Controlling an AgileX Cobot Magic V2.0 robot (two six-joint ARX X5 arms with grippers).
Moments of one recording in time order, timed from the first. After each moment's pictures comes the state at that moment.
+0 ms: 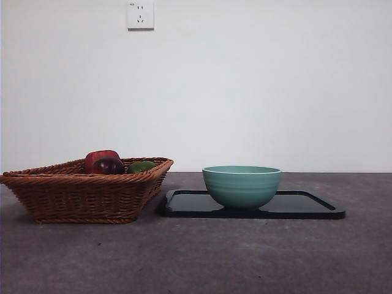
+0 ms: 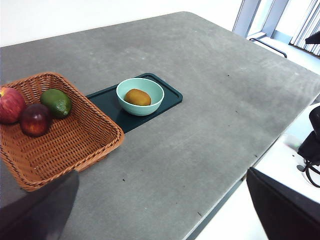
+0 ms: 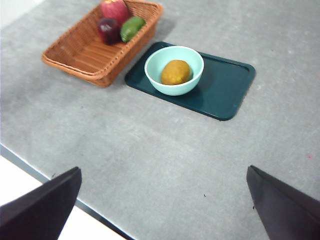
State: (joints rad) left arm -1.04 0.31 1.08 -1.13 -0.18 -0.20; right arm 0.54 0.32 1.01 -1.22 -0.06 0.15
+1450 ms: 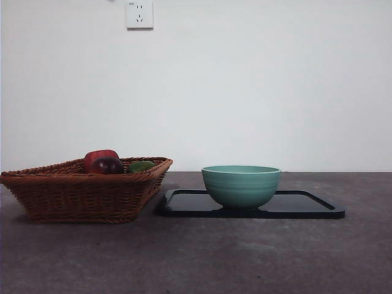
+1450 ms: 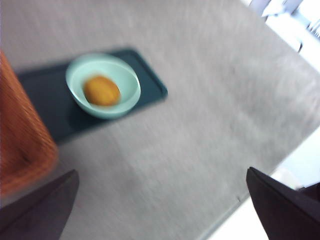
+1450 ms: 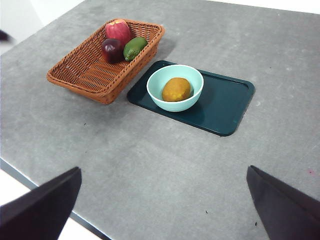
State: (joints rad) left arm -1.02 1.03 1.09 -0.67 -0.10 -0.48; right arm 0.54 0.31 1.01 -1.16 -0.06 0.17
